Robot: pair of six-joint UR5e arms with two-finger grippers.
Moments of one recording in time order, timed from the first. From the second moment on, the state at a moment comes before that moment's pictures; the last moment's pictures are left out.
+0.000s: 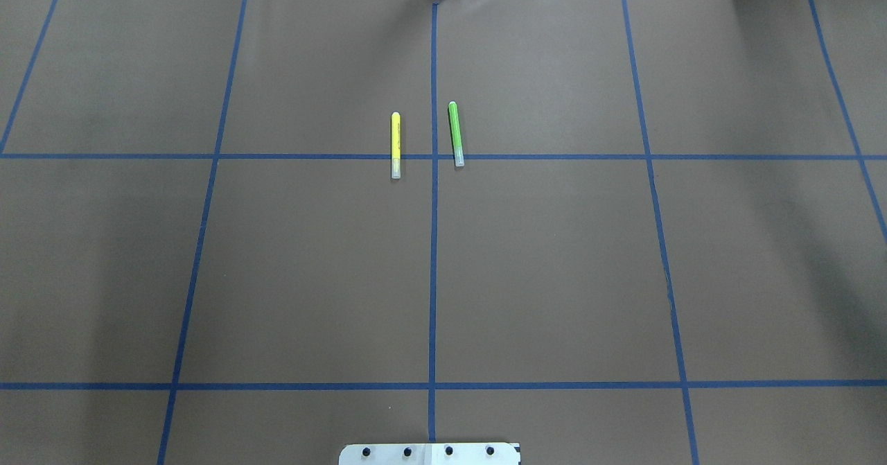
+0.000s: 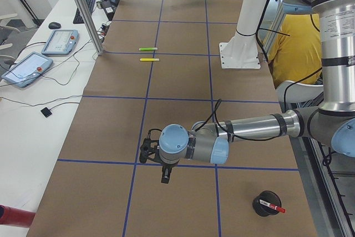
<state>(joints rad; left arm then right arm) -1.61 -1.39 -1.60 -1.88 -2.43 0.01 1.46 -1.51 1.71 -1.76 2.27 -0.07</state>
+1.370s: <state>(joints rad) -1.61 -1.39 -1.60 -1.89 -2.43 0.01 1.59 -1.70 1.62 -1.50 2.29 0.05</state>
